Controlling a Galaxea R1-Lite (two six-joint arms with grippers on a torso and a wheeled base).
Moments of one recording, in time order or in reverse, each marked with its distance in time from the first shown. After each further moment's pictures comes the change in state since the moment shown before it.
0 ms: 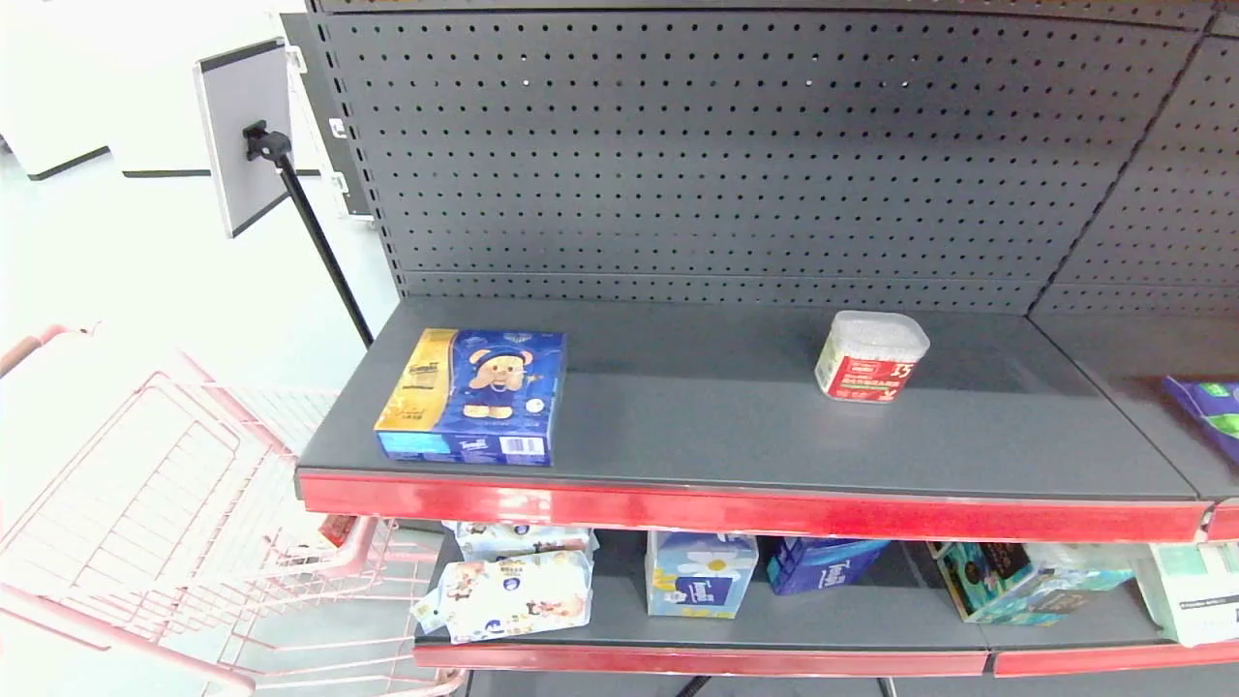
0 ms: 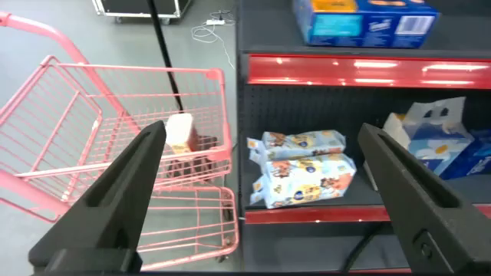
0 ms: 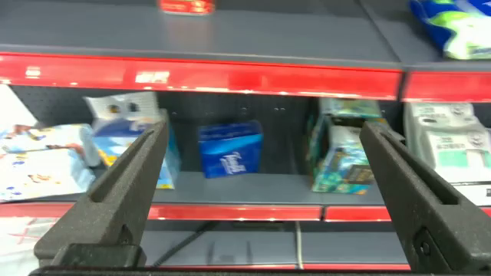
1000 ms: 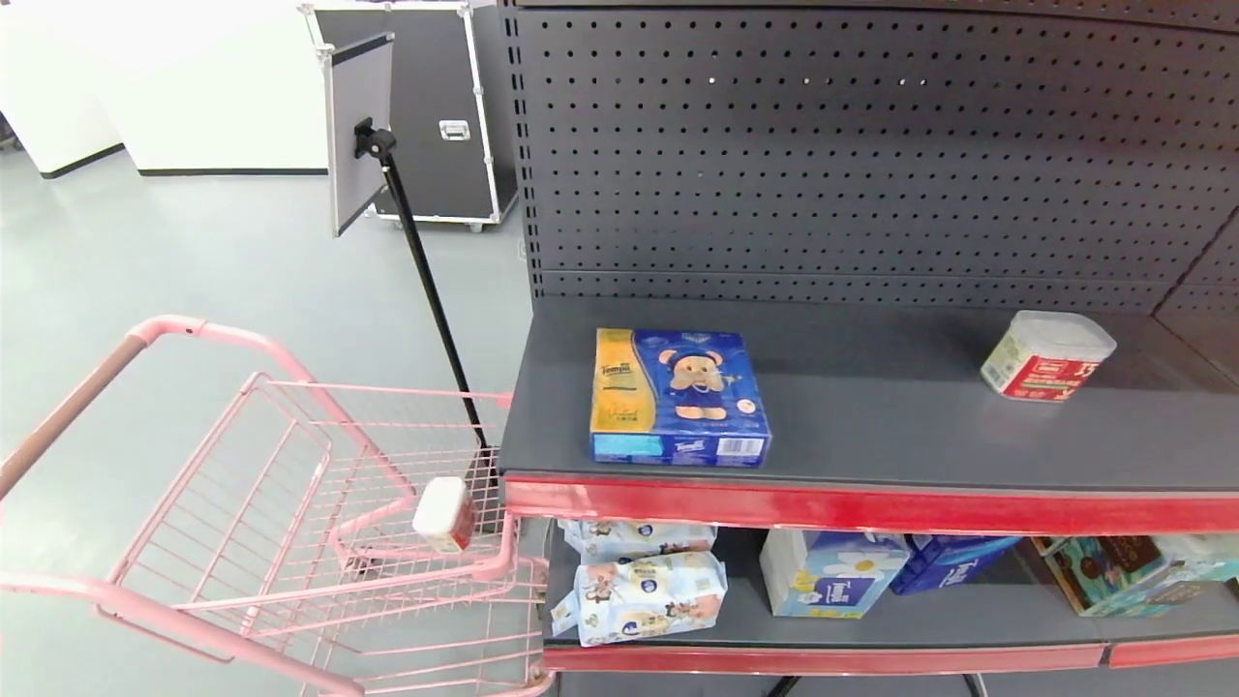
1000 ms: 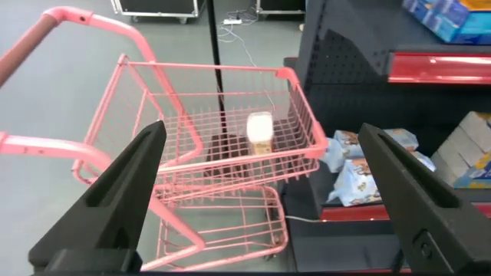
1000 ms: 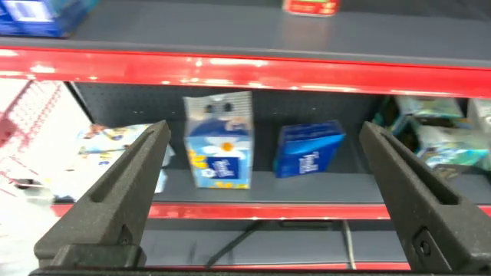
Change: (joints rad) left arm 0.000 0.000 0.000 0.000 0.000 0.000; right arm 0.000 0.000 0.000 0.000 0.001 -0.001
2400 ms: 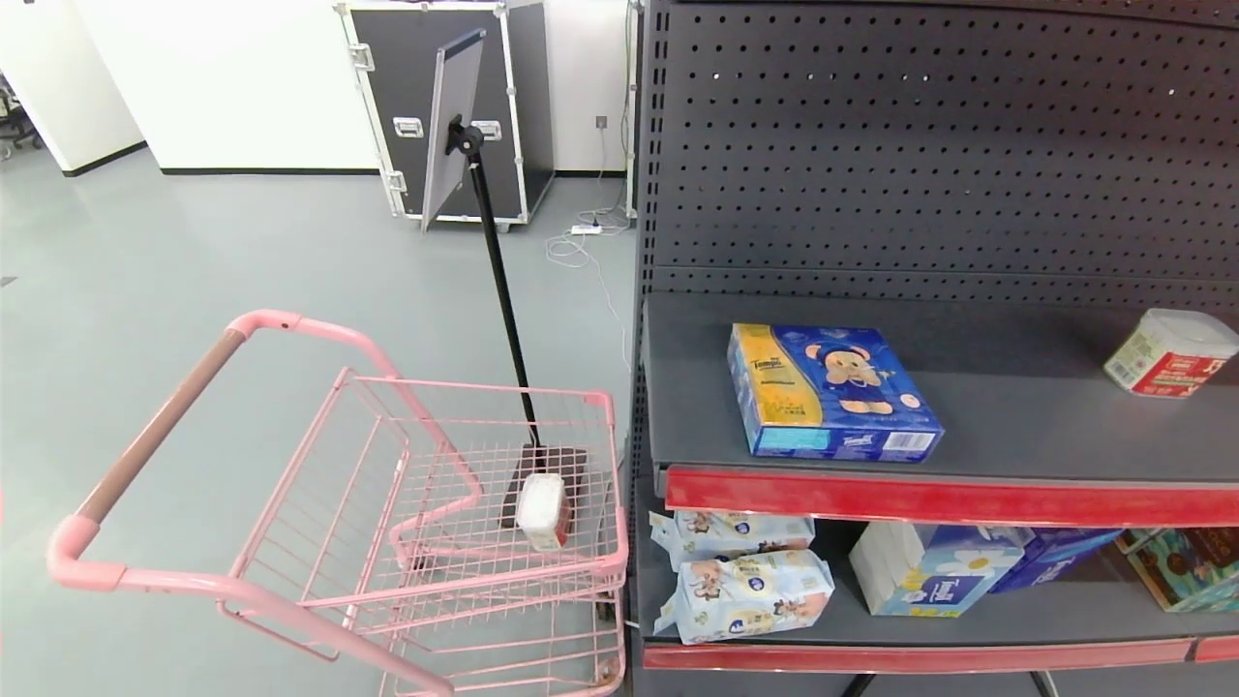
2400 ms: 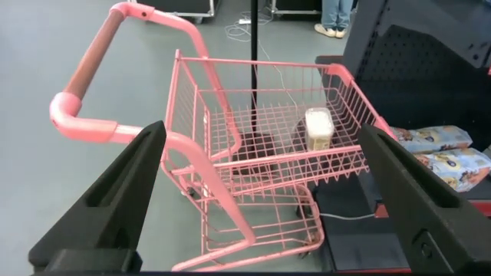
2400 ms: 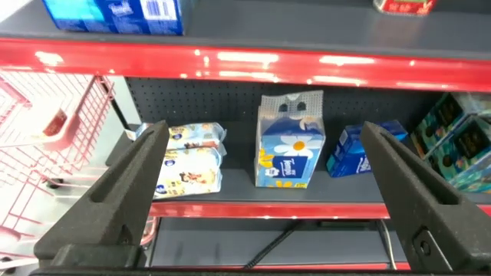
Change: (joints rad) left arm 0.000 0.000 0.000 0.000 0.000 0.000; right arm 0.000 0.000 0.000 0.000 -0.001 0.000
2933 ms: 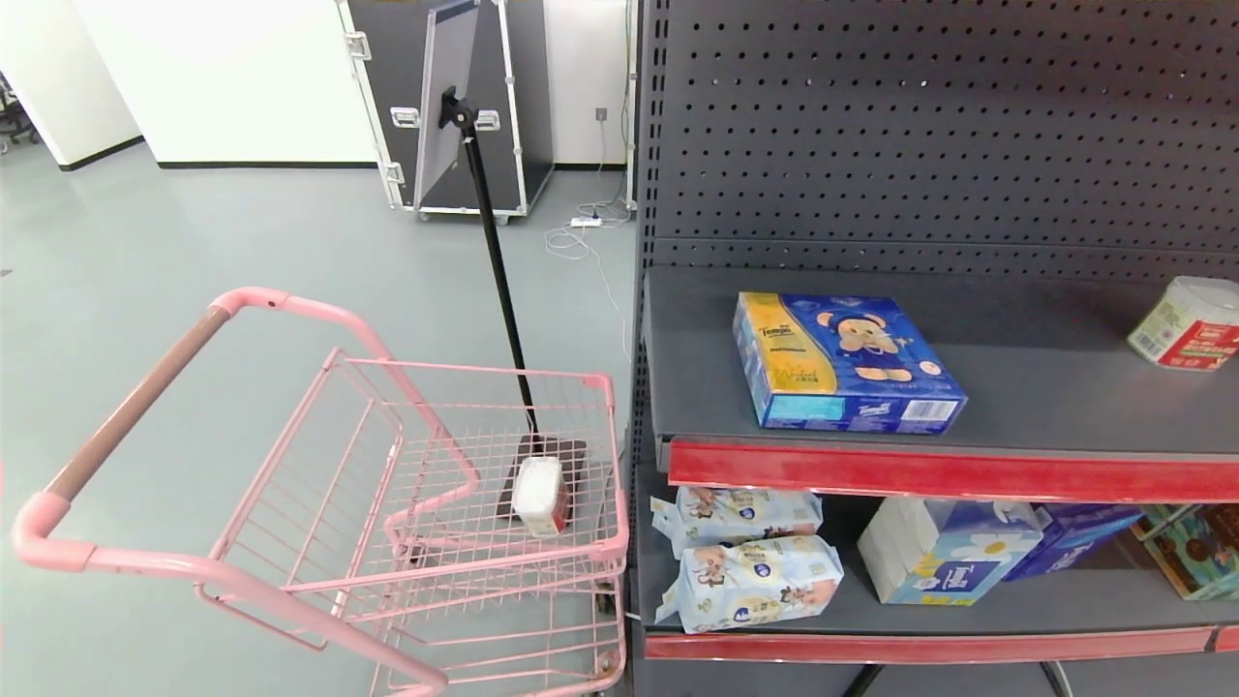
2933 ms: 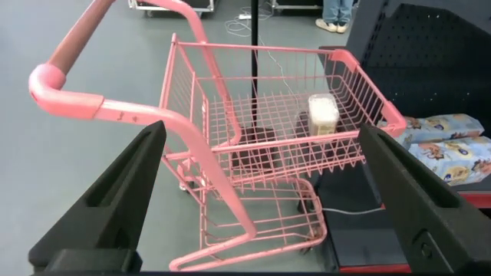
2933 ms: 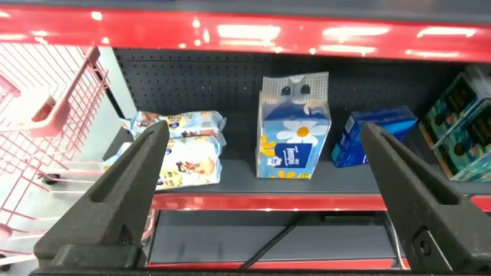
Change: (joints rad) left arm 0.001 0.000 0.000 0.000 0.000 0.000; right arm 0.000 0.000 0.000 0.000 -0.004 0.007
